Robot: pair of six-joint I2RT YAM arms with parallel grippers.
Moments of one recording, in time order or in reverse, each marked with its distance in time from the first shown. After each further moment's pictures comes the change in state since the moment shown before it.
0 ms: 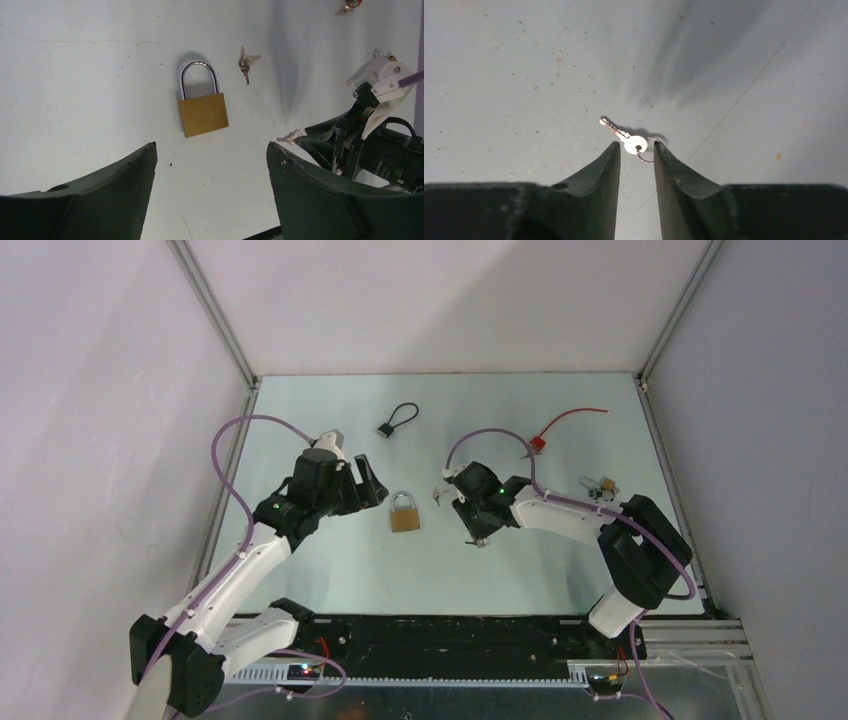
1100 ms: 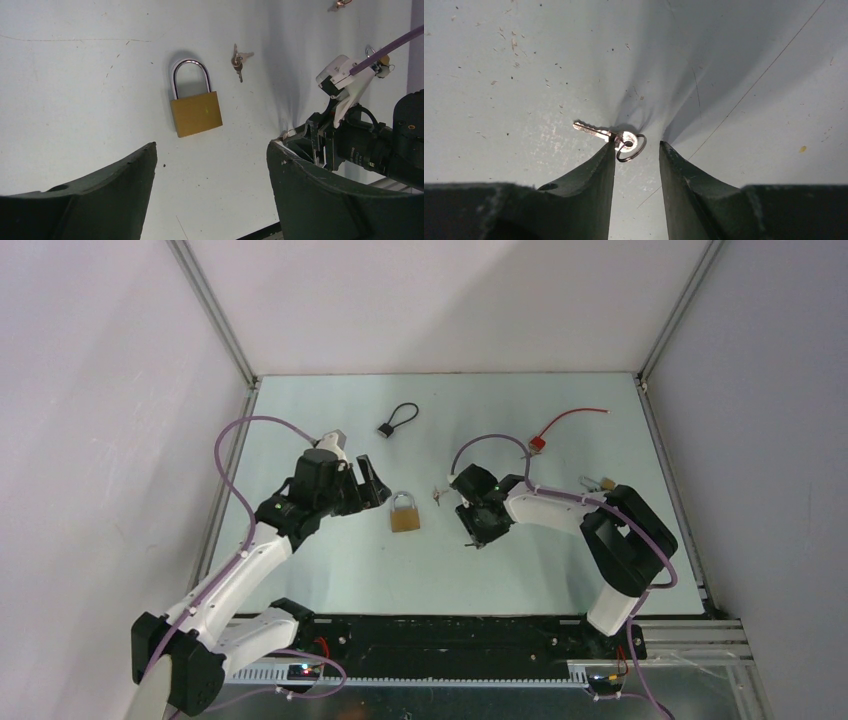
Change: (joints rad) left arm 0.000 0.007 -0.013 0.032 0.035 -0.009; right arm -0.026 0.088 0.007 -0.067 -0.029 0.043
